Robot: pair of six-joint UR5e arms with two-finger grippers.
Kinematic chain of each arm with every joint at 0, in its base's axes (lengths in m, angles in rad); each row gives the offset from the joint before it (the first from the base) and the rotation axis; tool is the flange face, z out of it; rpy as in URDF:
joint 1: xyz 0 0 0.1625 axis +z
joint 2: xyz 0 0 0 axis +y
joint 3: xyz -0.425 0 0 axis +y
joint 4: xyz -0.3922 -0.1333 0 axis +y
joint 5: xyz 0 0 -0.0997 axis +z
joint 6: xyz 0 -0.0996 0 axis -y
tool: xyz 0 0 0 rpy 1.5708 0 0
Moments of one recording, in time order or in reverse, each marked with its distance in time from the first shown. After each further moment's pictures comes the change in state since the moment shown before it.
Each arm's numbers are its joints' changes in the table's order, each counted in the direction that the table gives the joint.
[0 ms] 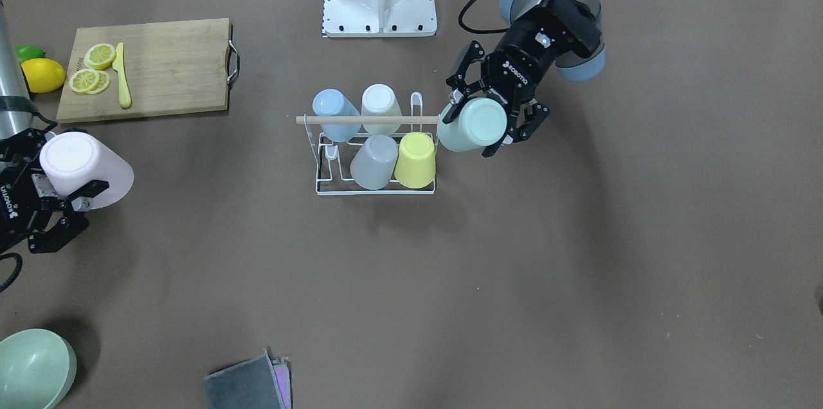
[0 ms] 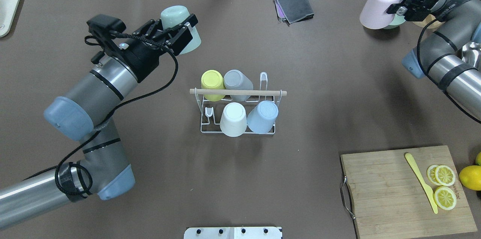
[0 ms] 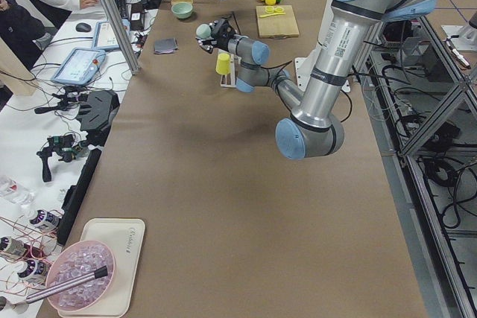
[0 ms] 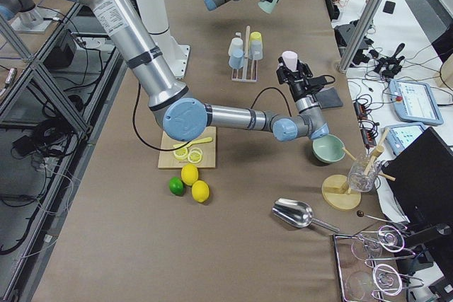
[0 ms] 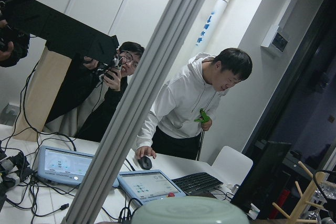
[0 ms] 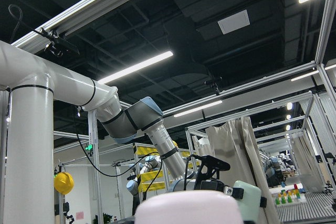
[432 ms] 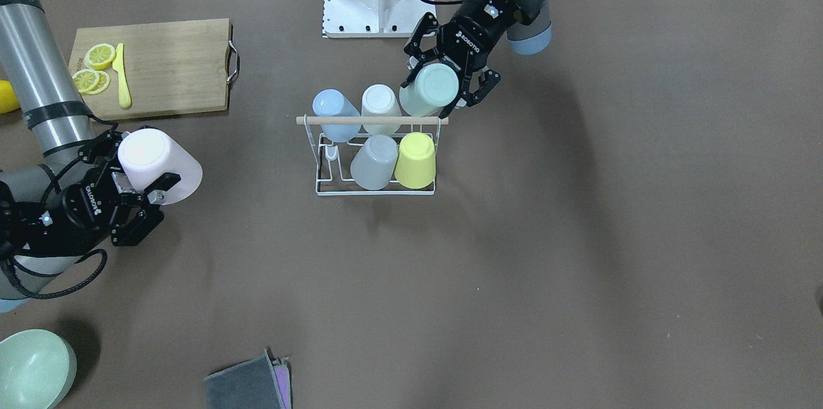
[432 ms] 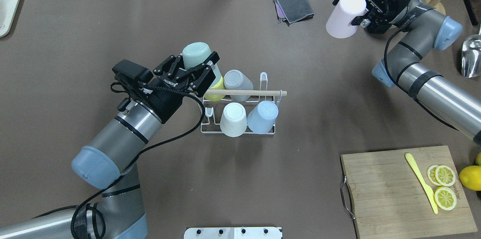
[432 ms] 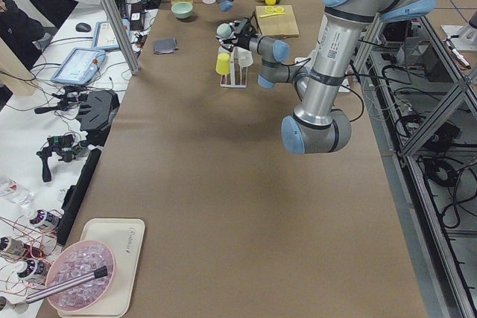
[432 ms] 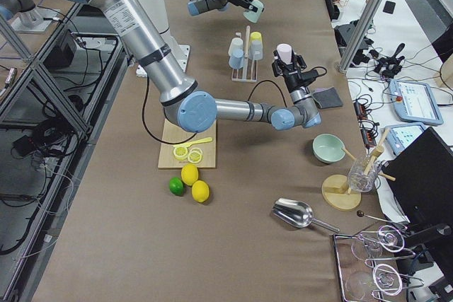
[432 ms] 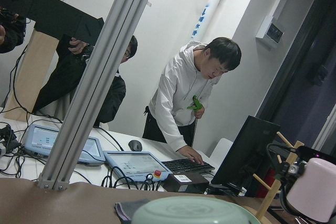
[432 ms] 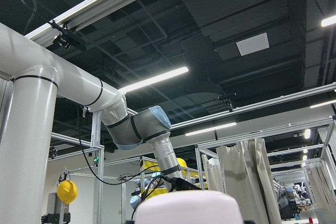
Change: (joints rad) left arm 0.187 0.010 0.029 0.030 -0.178 0.110; right arm -0.110 -0.086 0.060 0.001 -0.049 -0.170
